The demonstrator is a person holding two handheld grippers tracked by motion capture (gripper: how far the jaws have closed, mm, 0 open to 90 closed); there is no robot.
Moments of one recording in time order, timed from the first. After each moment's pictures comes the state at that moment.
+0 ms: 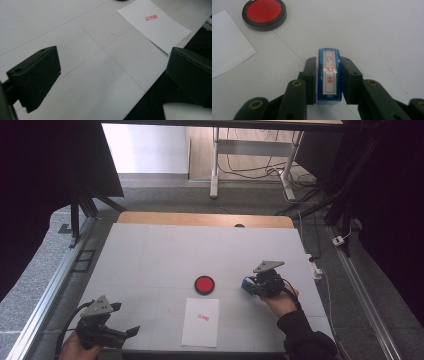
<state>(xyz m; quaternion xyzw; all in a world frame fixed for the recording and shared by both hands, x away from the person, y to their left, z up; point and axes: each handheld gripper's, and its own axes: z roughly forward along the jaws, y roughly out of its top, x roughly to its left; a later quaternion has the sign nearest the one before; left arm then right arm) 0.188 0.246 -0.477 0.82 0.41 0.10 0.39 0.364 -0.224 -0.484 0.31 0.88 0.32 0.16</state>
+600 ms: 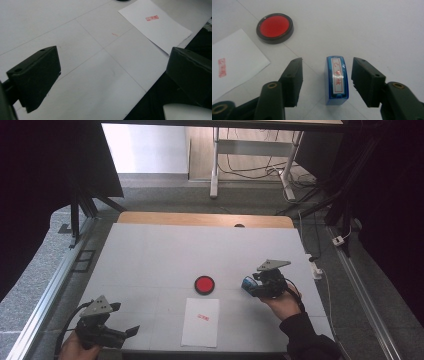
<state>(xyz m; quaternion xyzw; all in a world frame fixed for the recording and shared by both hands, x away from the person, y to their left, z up) 0.188 0.248 -0.477 0.82 0.42 0.10 0.39 0.354 -0.226 -0.468 0.34 0.86 0.35 0.15</state>
